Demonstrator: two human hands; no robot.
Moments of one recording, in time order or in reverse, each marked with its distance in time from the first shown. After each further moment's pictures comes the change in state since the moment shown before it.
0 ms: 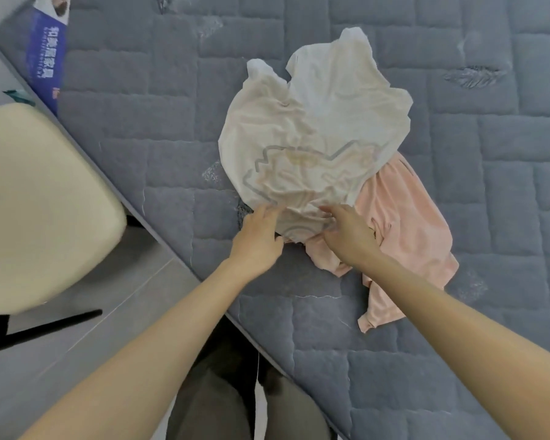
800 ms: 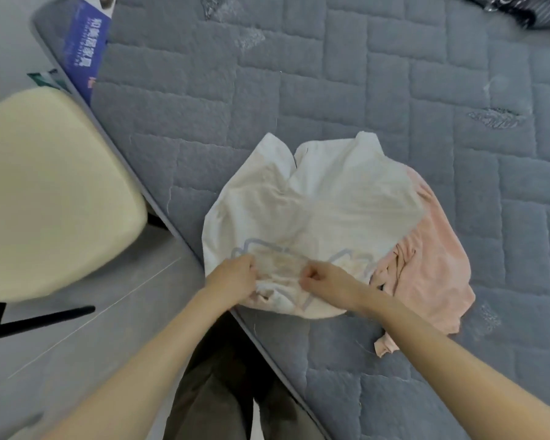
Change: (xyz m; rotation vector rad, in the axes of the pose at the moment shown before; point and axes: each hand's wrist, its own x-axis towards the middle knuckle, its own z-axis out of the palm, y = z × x) left_hand -0.032 -0.085 -0.008 0.012 -0.217 -0.221; right_hand -0.025 -0.064 0.034 0.070 -0.577 0.080
